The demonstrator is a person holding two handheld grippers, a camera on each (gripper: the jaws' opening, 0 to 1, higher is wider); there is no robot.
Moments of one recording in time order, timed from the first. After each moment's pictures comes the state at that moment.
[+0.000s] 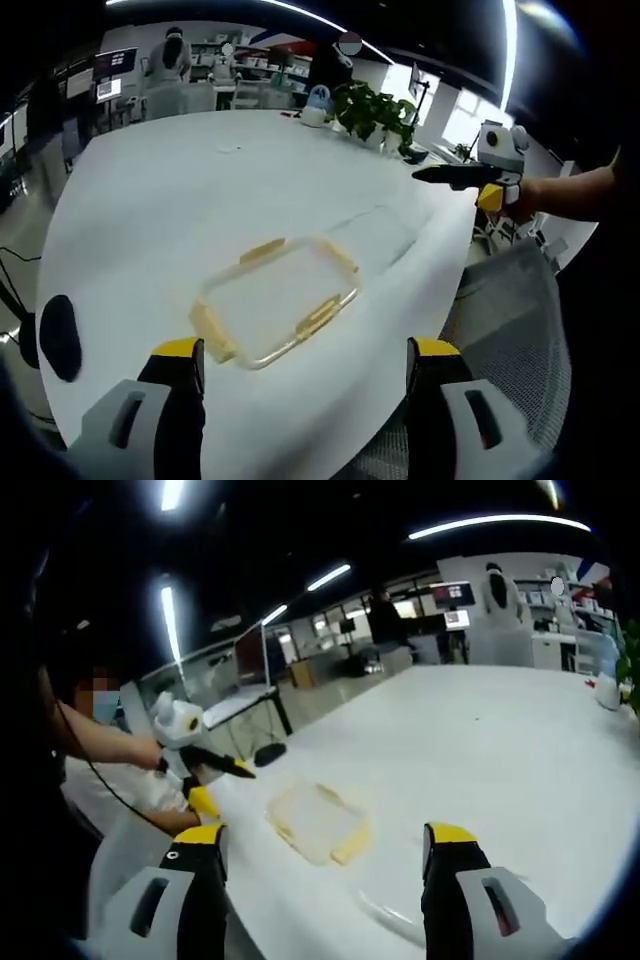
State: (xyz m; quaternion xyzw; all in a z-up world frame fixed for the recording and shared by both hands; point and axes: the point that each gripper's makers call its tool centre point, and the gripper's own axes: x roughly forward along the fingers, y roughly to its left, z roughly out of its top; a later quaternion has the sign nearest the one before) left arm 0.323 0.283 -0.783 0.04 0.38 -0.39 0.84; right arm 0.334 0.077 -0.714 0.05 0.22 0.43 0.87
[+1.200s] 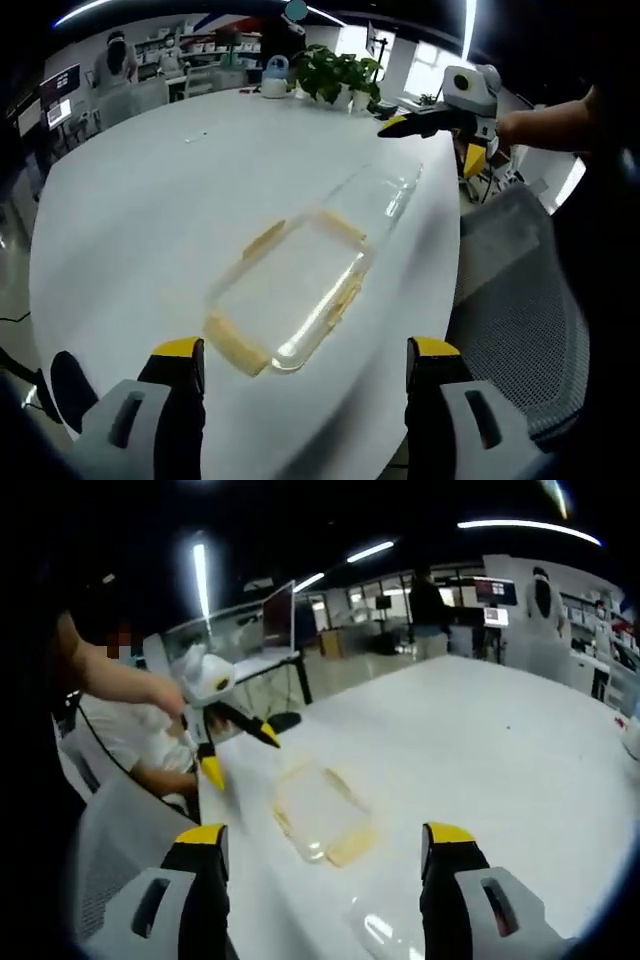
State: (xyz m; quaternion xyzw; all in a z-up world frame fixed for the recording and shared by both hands) left arm 0.344 0.292 -0.805 0.14 0.40 -0.46 0.79; right arm 0.349 0.107 -0.734 -0.04 0.25 0.49 0.83
